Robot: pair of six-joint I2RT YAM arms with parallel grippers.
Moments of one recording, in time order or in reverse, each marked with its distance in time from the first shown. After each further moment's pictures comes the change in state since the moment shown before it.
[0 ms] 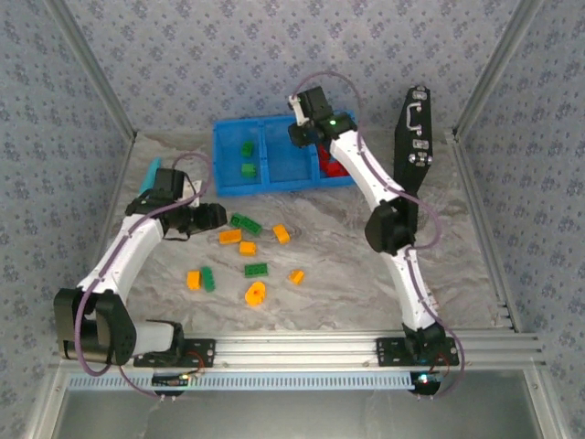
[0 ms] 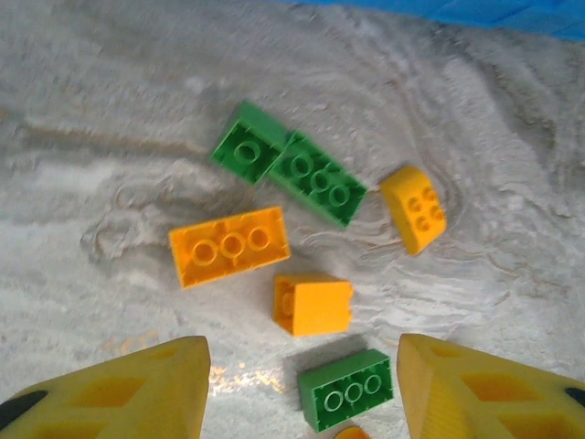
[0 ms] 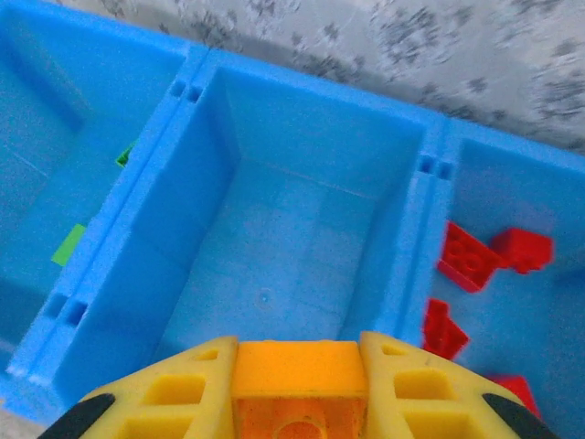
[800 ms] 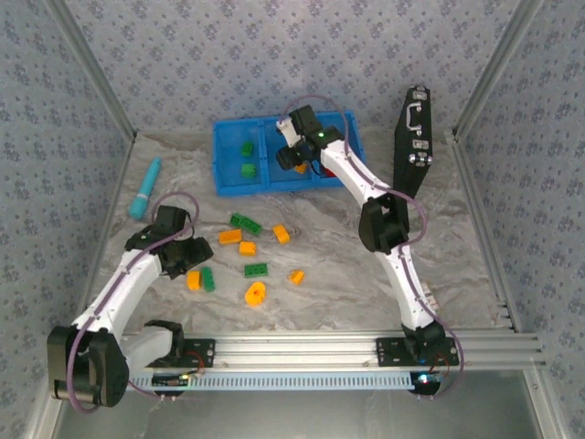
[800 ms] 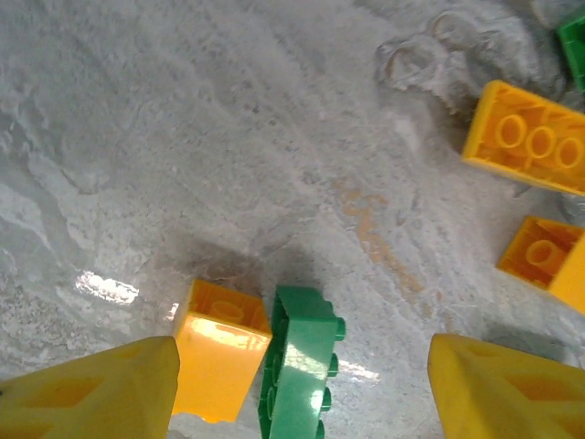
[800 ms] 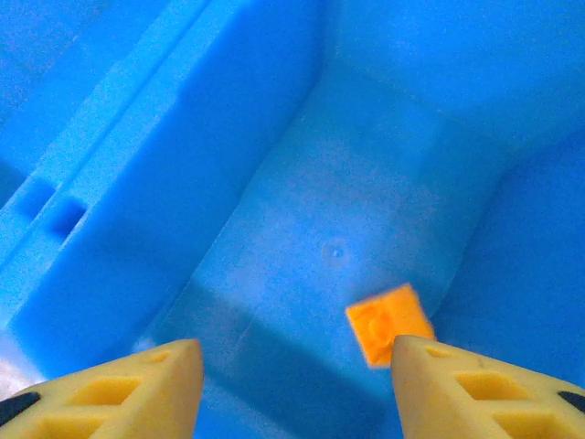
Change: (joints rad) left arm -0.026 -0.213 -0.289 -0.089 -0.330 -0.336; right arm 0.022 0.013 -0.176 0.051 -0.140 -0.138
